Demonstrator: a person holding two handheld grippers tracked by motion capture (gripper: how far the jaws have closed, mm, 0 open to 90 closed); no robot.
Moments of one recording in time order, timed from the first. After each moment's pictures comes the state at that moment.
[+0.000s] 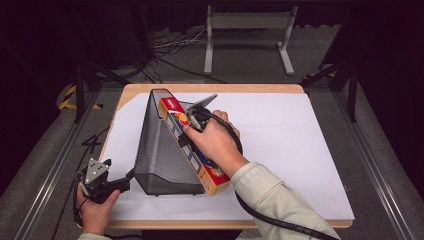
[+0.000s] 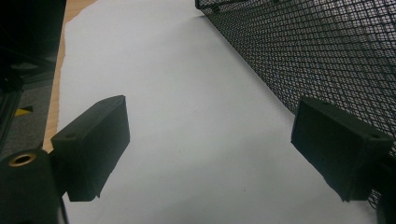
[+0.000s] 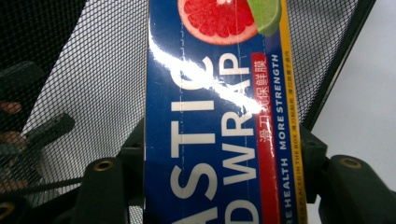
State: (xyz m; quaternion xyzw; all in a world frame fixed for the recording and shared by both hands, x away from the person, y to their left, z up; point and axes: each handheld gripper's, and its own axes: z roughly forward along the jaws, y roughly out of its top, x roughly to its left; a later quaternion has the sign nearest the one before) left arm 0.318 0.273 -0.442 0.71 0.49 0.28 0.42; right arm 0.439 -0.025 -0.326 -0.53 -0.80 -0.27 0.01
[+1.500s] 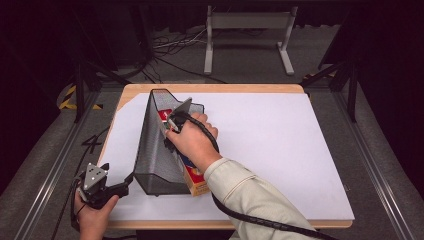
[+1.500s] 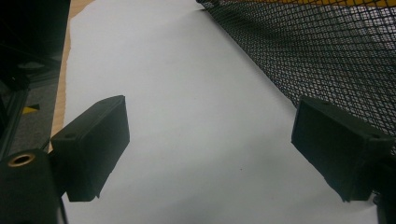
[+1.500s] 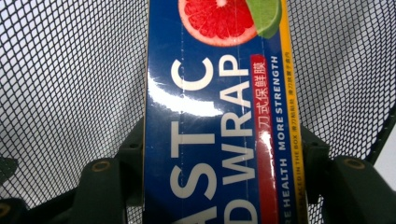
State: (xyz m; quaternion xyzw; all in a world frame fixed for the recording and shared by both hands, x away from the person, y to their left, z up) left arm 0.305 0.274 -0.443 0.72 0.49 0.28 0.41; right arm 0.456 0.029 -0.355 -0.56 -0.81 -0.16 -0.01
